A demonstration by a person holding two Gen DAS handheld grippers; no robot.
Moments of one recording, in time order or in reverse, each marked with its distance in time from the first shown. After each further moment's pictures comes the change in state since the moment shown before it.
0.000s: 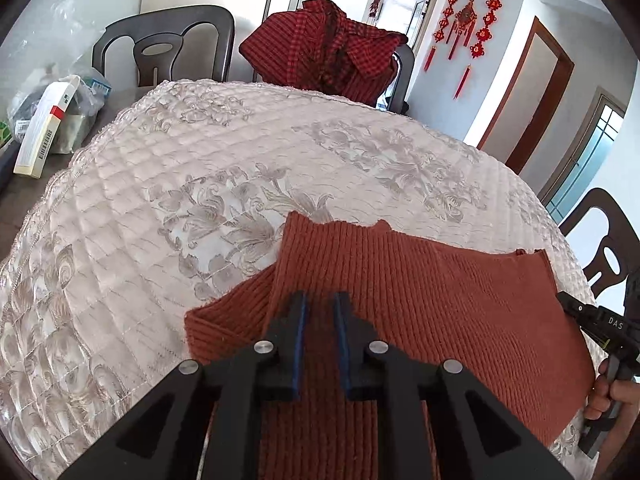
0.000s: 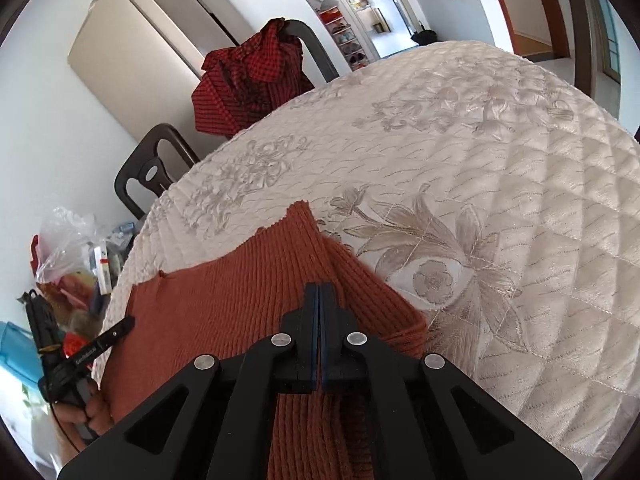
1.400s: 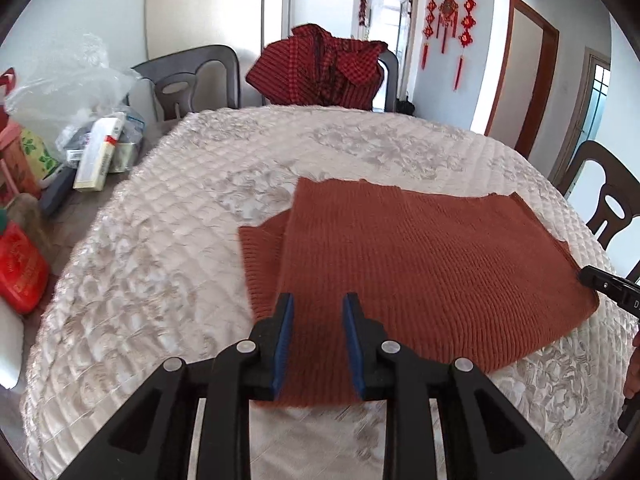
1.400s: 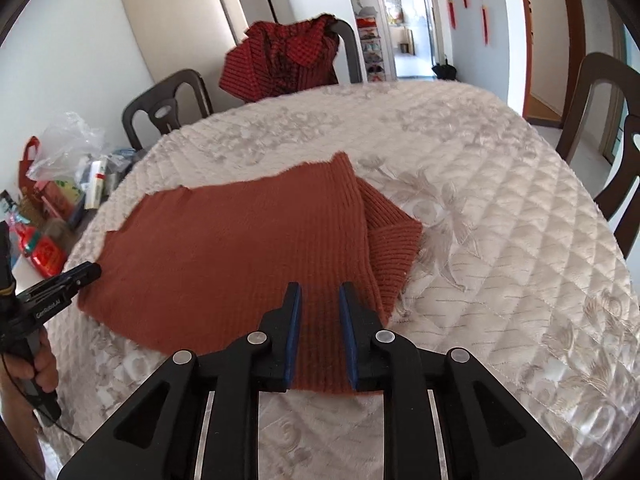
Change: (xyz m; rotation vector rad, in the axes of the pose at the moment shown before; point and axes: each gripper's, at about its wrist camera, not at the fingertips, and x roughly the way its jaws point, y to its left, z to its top) left arm -0.084 -0.018 -0.062 0.117 -0.072 0.122; right arm -0.066 0.051 -0.062 -0.282 -0.006 -0.146
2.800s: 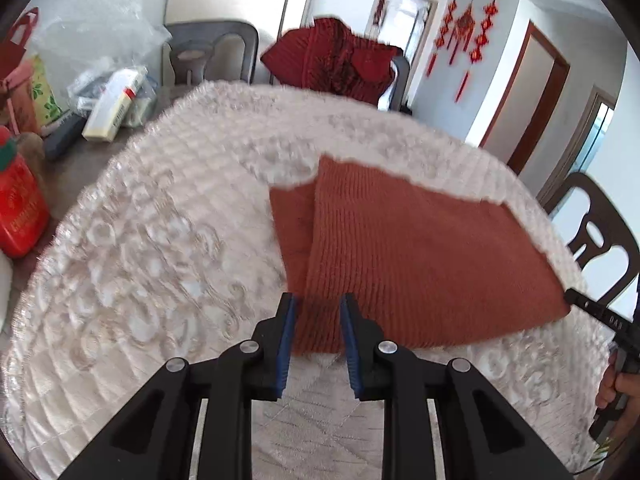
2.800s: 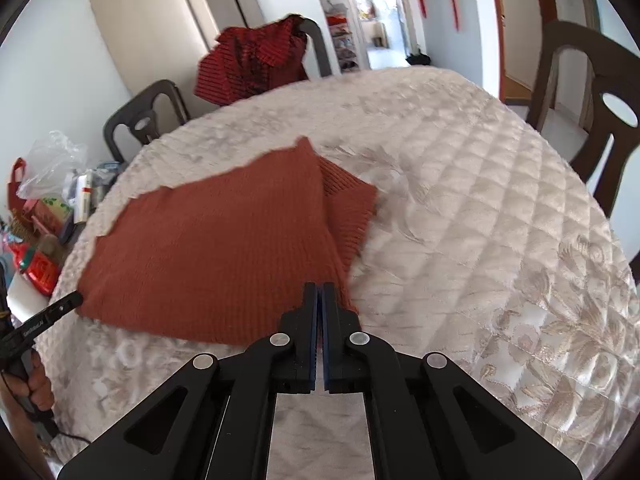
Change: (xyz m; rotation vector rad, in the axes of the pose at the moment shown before) left arm -0.019 0.034 -0.016 -0.129 0.022 -0.098; right arm -0.016 -0.007 -0.016 0.070 -0.002 -0.016
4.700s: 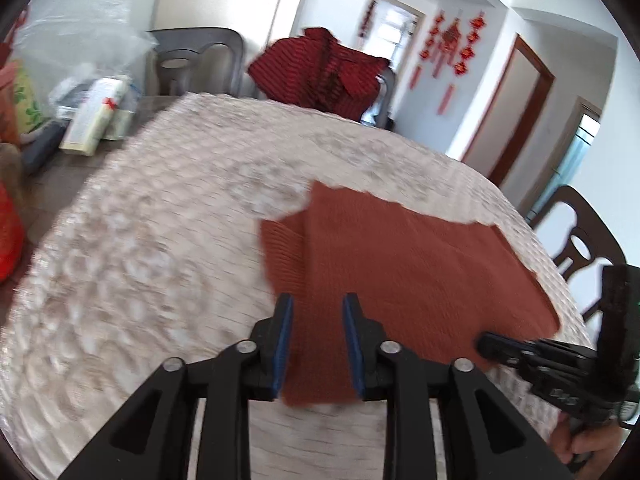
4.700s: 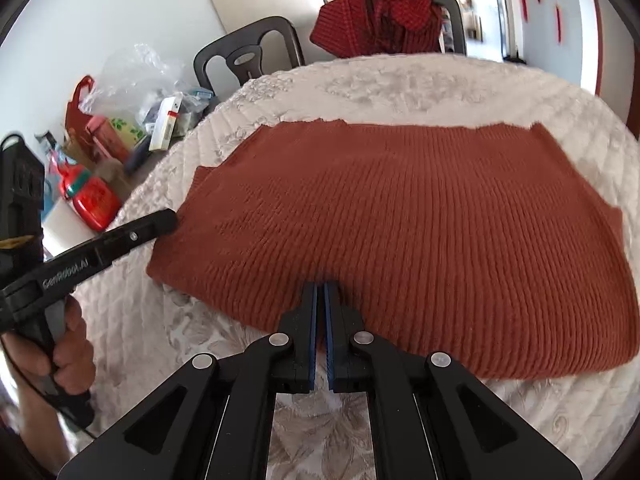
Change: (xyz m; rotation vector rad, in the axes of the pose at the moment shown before) left arm 0.022 0.013 0.019 -0.011 -0.024 -0.061; right arm 0.063 0.137 -0.015 -0.168 0.144 0.196
